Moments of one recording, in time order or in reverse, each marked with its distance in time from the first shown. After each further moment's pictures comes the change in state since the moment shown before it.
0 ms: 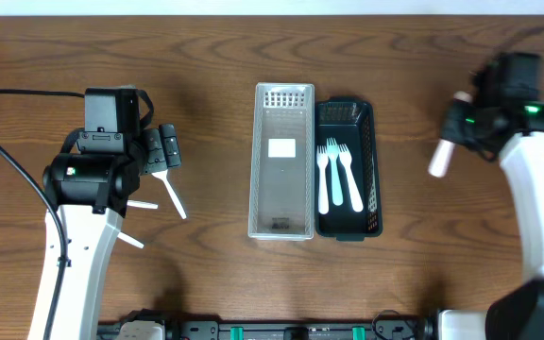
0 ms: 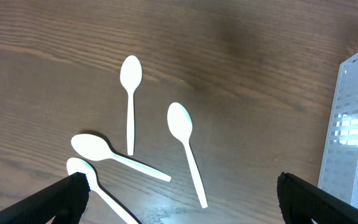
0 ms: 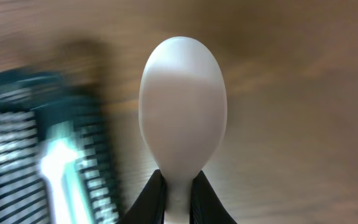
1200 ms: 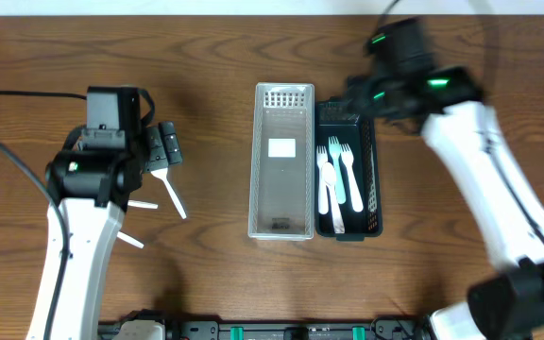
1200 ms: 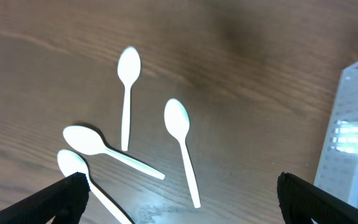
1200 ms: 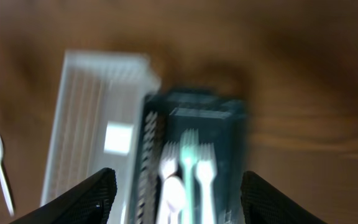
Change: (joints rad) left arm 0.000 0.056 0.004 0.001 0.000 -0.079; right arm 0.275 0.112 0.275 -0.034 -0.034 0.080
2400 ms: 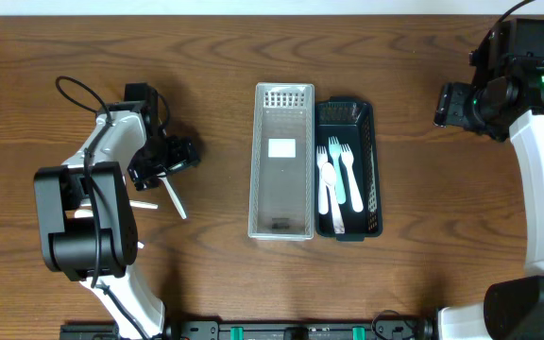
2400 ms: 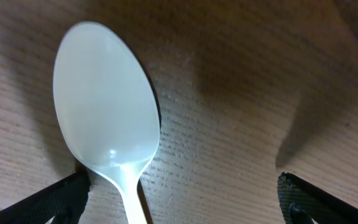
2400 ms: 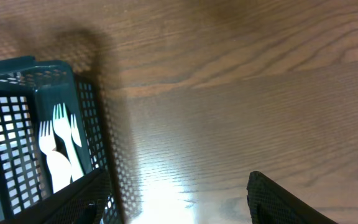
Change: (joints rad) left arm 0.135 0.670 0.003 0.132 0.317 -0.092; right arm -0.305 -0.030 -0.003 -0.240 0.098 -0.146
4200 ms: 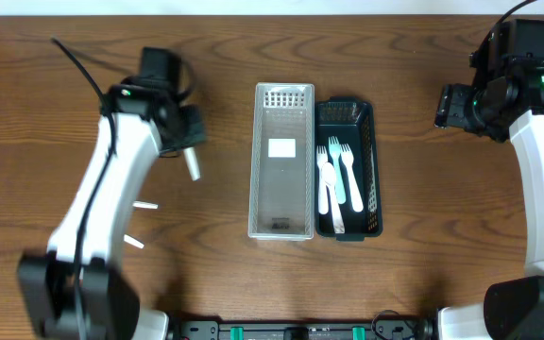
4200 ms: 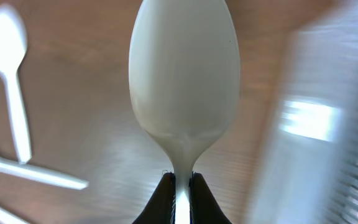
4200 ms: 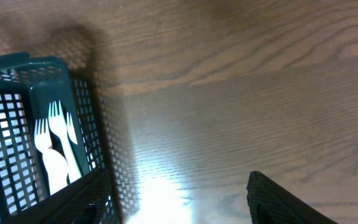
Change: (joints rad) left arm -0.247 -0.348 0.163 -0.142 -0.137 0.026; right arm 0.000 0.000 0.000 -0.010 0.009 -0.001
